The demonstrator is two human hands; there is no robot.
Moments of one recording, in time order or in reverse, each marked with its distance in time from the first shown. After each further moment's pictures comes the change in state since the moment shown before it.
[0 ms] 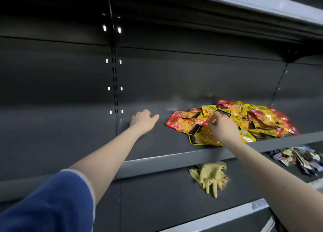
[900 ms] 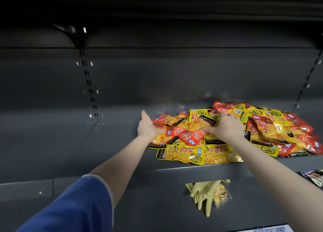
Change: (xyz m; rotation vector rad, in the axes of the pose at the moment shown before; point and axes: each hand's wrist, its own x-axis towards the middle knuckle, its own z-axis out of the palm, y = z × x) left_hand 0.040 0.091 0.099 -0.241 0.149 -0.238; right_hand 0.095 0.098 0.012 -0.080 -0.250 0.065
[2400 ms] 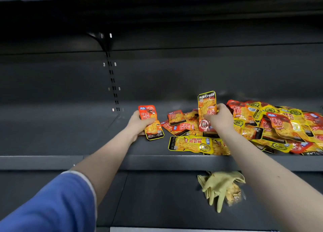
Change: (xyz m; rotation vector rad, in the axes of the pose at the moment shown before) left_hand -0.034 -0.036 -0.066 -0.535 -0.020 -0.049; right_hand -0.016 -0.041 0.003 0.778 0.041 -0.019
